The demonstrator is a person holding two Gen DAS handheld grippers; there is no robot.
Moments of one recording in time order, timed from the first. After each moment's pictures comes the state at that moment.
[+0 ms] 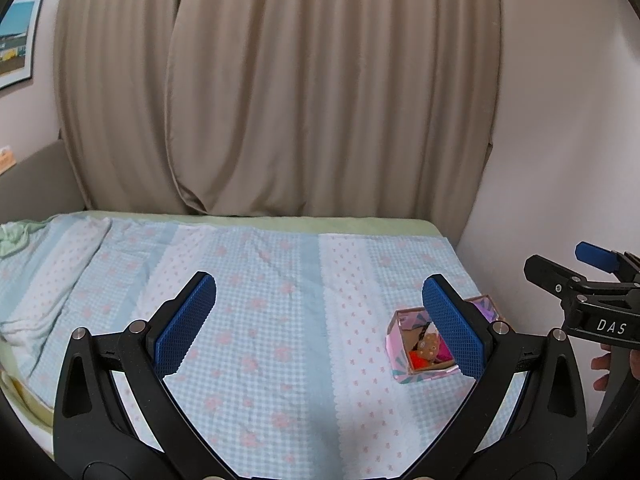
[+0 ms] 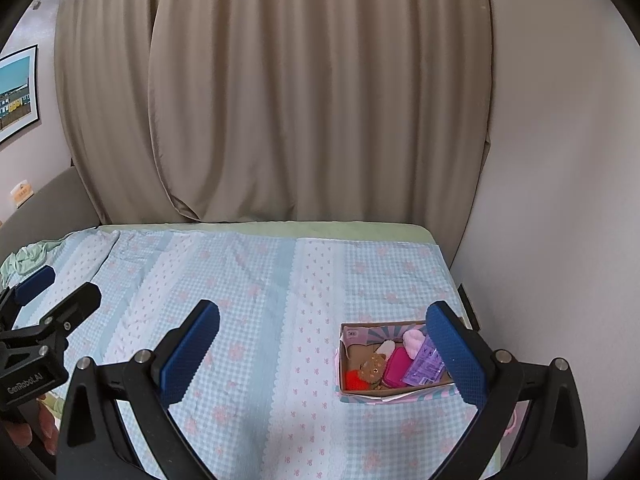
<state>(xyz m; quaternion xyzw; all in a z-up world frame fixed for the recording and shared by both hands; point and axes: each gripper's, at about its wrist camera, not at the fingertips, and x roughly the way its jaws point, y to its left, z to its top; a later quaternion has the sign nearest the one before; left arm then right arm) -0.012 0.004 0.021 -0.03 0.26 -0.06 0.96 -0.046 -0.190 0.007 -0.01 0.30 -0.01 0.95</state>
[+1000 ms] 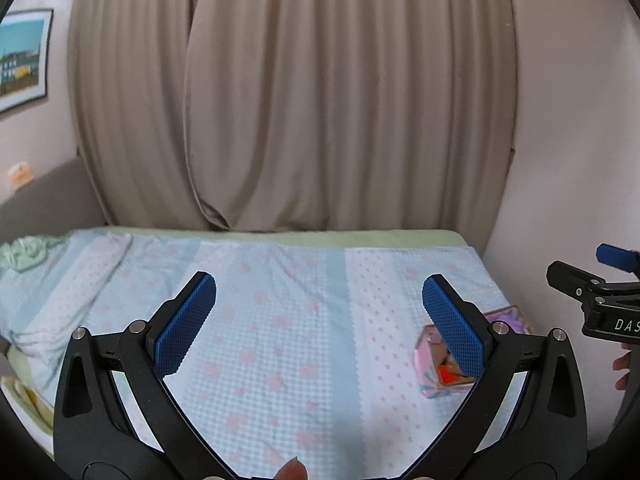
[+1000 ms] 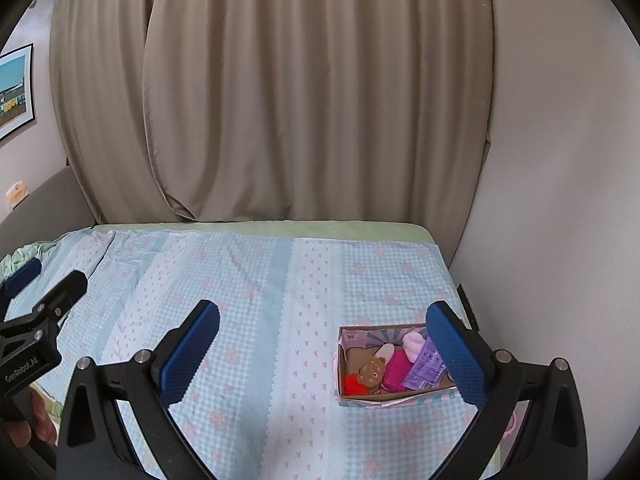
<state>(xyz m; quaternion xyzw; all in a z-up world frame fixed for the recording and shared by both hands) 0.003 0.007 0.020 0.00 0.24 -0.02 0.97 -0.035 -0.183 0.008 -0.01 0.31 -0.02 0.95</state>
